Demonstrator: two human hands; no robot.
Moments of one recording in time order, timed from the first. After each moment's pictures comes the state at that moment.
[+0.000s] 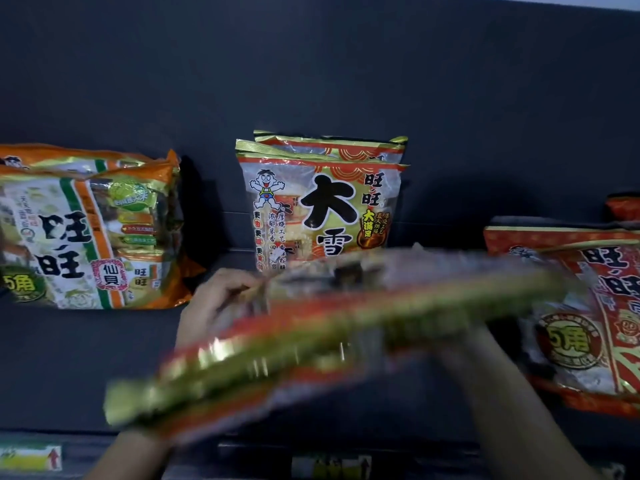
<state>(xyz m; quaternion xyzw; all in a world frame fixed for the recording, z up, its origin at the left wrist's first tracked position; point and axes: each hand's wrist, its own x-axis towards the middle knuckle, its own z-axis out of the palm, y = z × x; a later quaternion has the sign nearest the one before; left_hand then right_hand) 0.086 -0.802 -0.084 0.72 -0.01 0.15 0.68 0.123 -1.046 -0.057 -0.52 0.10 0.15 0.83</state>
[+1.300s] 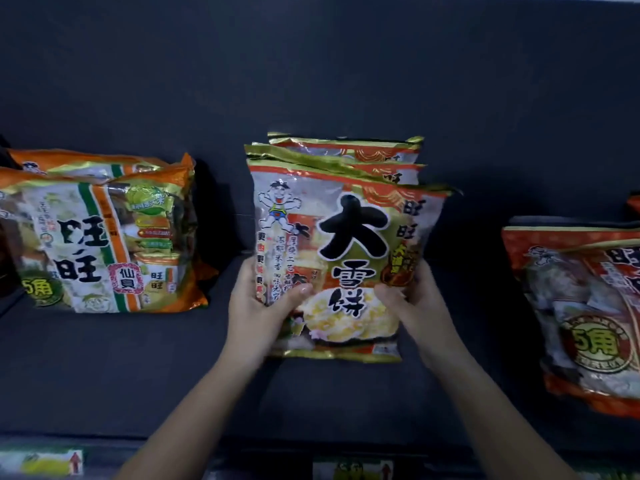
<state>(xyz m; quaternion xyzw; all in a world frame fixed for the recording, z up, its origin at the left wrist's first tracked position) 0.118 -0.818 -0.086 0.64 0.03 0.09 0.76 0.123 -1.015 -0.085 -0.68 -0.03 -0.05 0.73</state>
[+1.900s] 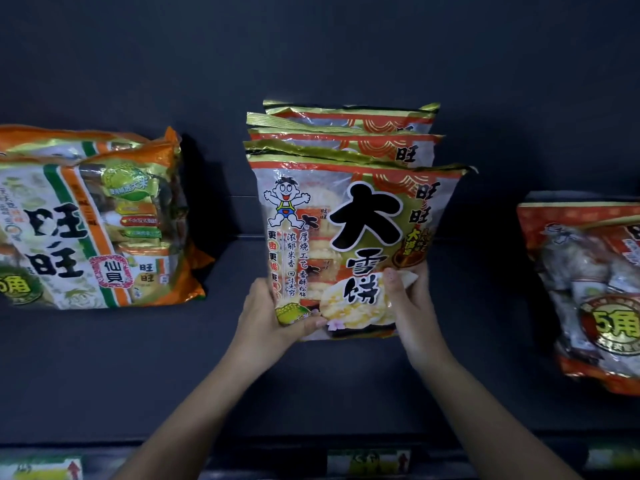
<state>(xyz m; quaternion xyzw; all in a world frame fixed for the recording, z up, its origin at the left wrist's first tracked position) 0.141 -0.792 -0.151 0.85 -0.03 0.00 0.53 0.135 -0.997 -0.138 -0.72 0.00 -0.10 0.69</state>
